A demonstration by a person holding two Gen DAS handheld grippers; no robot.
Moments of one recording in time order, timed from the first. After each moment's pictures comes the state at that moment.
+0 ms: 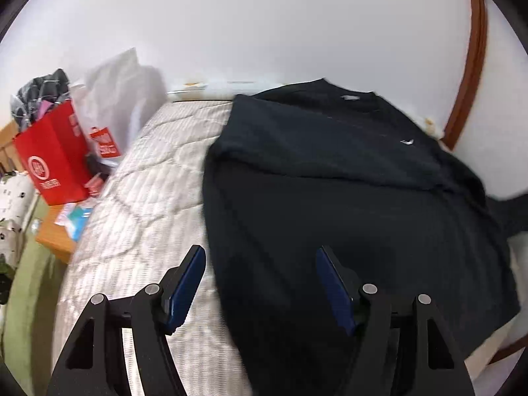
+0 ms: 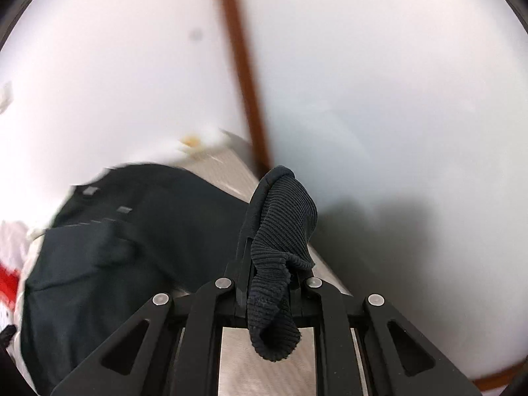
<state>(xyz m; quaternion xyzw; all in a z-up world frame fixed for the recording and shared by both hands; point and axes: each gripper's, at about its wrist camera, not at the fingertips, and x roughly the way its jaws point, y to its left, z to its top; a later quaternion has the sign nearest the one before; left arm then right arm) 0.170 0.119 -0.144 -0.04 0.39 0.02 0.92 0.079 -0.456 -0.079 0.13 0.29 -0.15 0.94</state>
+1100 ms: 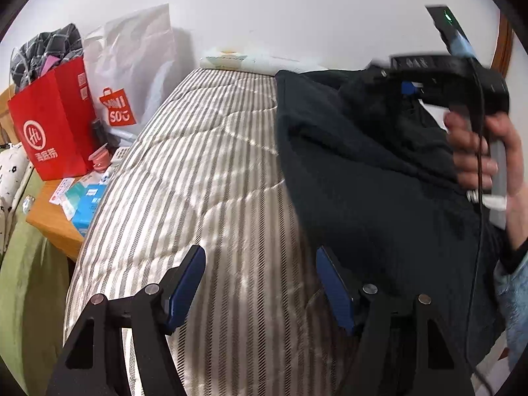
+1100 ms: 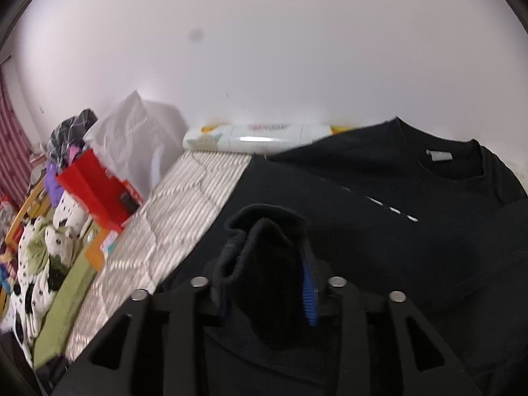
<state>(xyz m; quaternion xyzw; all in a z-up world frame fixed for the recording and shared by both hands) 0.199 0.199 -0.183 -0.08 0.42 0.00 0.91 0.380 0.026 -0.133 0.01 0.38 0.21 0.90</state>
